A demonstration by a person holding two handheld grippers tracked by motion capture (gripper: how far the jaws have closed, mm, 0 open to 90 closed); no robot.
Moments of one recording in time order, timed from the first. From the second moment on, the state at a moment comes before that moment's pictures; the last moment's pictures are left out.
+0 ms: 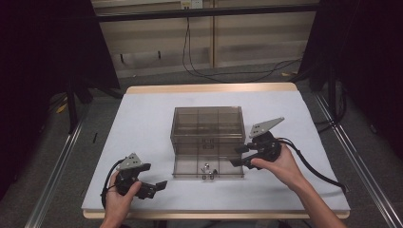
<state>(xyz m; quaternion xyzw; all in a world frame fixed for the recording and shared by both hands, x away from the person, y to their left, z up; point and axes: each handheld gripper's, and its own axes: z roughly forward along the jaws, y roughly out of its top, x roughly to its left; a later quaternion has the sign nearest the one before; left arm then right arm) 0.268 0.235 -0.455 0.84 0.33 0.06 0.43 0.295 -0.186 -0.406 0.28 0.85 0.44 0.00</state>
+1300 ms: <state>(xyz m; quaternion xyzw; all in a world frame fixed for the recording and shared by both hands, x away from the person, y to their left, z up) 0.264 0.235 -0.452 0.83 0.35 0.08 0.43 0.235 -0.281 -0.430 0.44 0.79 0.41 0.15</state>
